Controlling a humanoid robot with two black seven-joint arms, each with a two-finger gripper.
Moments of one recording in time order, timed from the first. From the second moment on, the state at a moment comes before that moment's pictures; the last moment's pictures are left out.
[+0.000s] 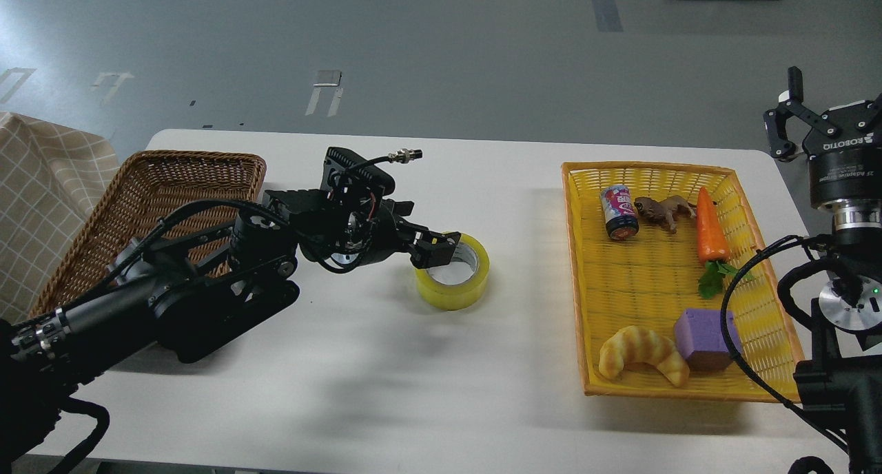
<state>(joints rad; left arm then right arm) -0.72 0.34 -0.60 -1.35 2.02 -0.49 0.05 0.38 -0.06 1.81 1.09 -0.68 0.49 0.23</state>
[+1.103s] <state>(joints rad) -0.73 0.21 -0.52 -1.10 2.06 -0.49 0.10 0.36 -0.07 1.81 1.09 -0.68 0.49 0.23</state>
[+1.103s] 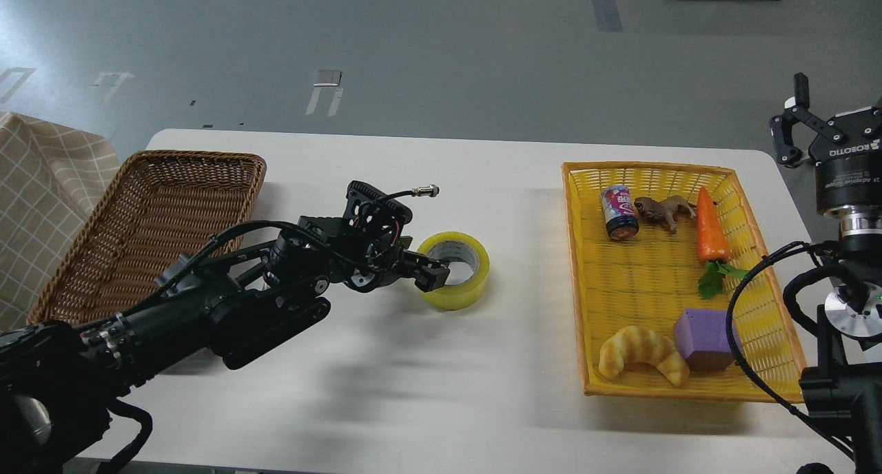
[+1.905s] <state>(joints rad) -0.87 0.27 -0.52 -1.12 2.09 -0.49 0.08 0.36 -0.06 1.81 1.10 -0.68 0.49 0.24</state>
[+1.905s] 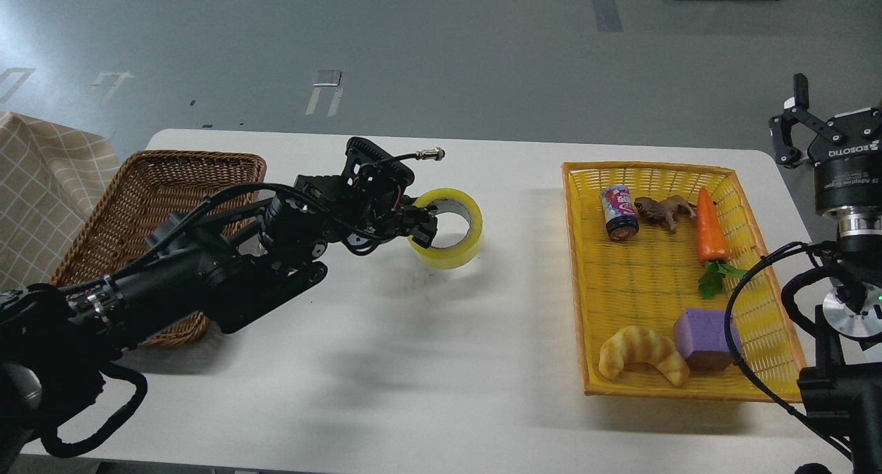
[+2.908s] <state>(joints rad) -0.93 0.86 -0.51 -1.11 1.88 -0.49 -0.07 0.36 -0.06 1.81 1.10 -0.66 0.49 0.24</state>
